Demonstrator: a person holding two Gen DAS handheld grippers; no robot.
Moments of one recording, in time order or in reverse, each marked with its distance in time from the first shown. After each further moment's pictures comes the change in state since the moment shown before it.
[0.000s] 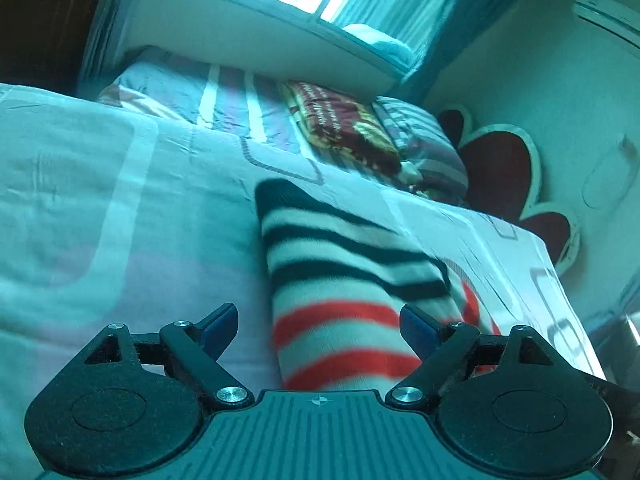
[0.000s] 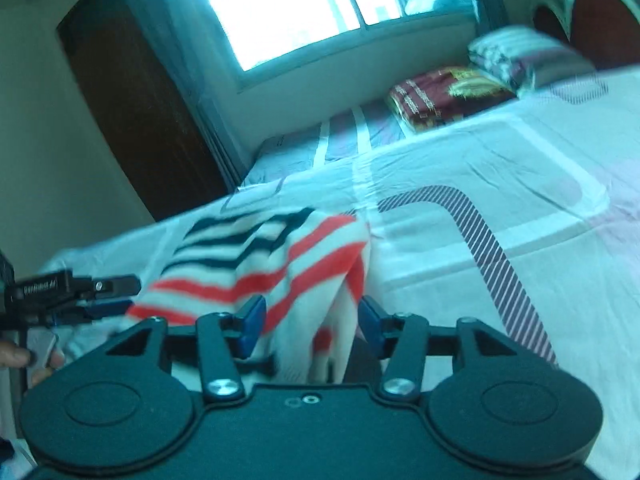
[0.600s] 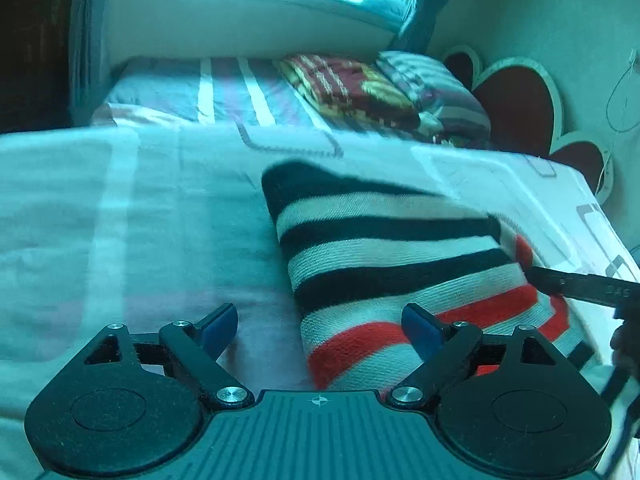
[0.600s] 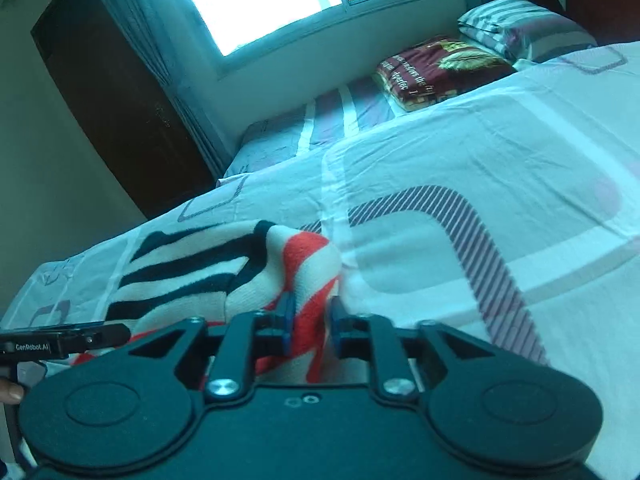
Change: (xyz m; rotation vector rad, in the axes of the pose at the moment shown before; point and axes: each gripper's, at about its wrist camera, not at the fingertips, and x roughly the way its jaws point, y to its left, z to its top) left arm 0.028 -0.017 0.007 0.211 0.057 0.105; right arm 0.047 -0.021 0.029 0.008 0.045 -0.047
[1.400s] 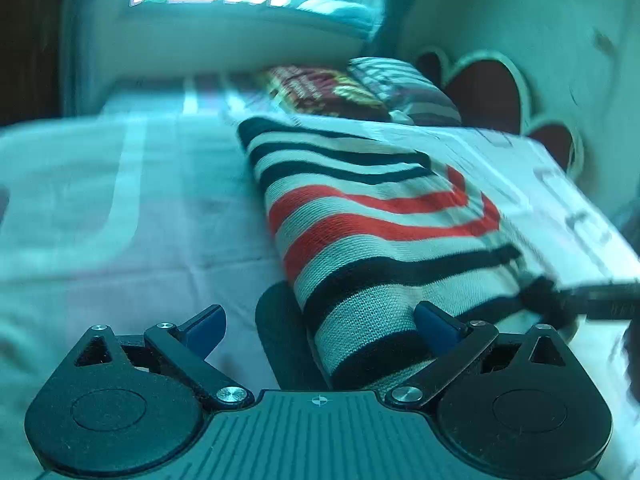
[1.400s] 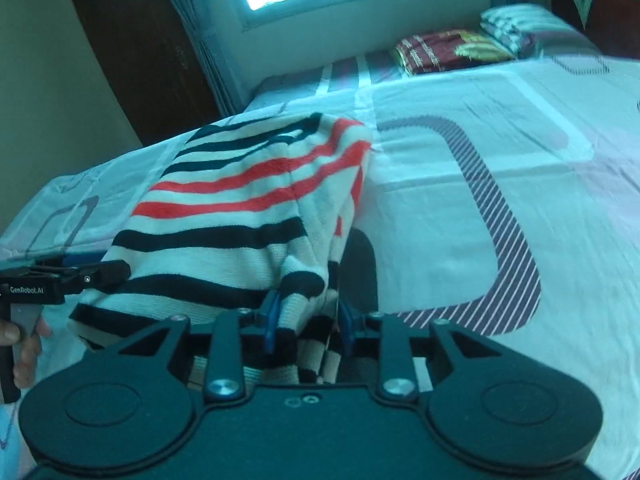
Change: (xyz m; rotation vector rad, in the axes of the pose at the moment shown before) left arm -0.070 -0.018 -0.077 0.028 -0.011 -0.032; right arm -0.071 0.037 -0.076 -0.129 0.129 -0.030
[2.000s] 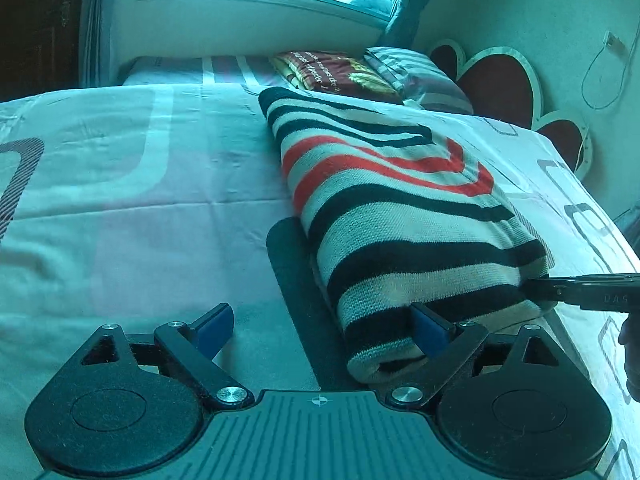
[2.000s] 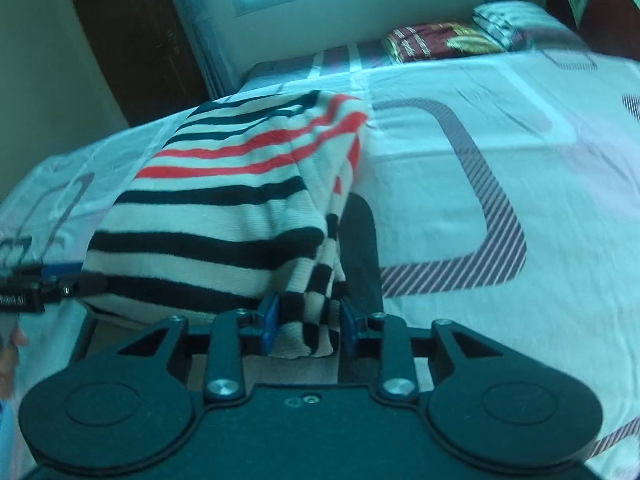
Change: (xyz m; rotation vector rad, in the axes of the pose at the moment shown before) left arm -0.028 -0.004 -0.041 -0.013 0.026 0.037; right arm -0.011 0.010 -0.020 -0.019 0.033 -0.051
